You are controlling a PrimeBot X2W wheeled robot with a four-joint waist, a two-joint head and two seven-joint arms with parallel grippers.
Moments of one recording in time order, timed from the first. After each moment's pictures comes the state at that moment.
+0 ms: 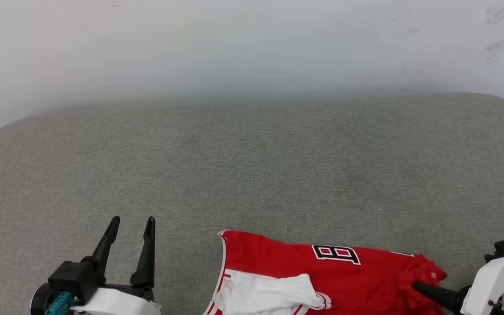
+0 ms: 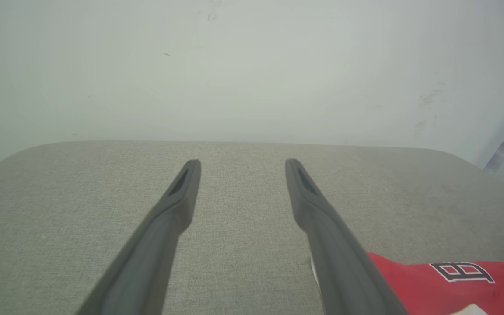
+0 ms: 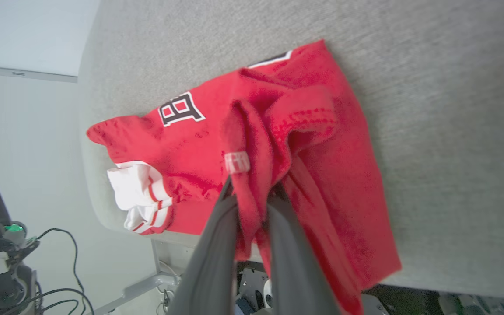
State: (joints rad) left arm 0.05 0.34 -0.26 -0.03 -0.47 0.11 -0.26; right arm -0.06 -0.08 -0.34 0.18 0.75 0.13 1.02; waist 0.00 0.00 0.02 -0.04
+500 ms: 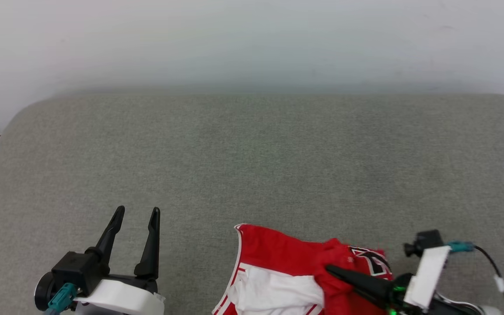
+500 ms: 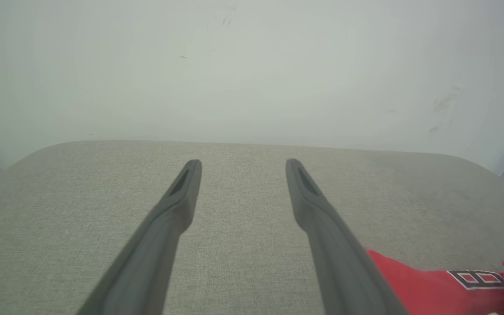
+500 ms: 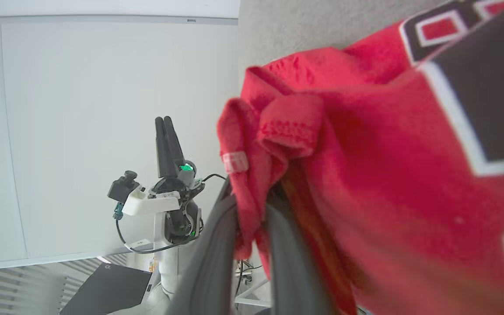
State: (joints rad) left arm 0.01 0.34 -0.27 -0.03 -0.46 0.09 -0.26; right arm -0.09 -0.05 -0.05 0.27 1.39 0.13 0.99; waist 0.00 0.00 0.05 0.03
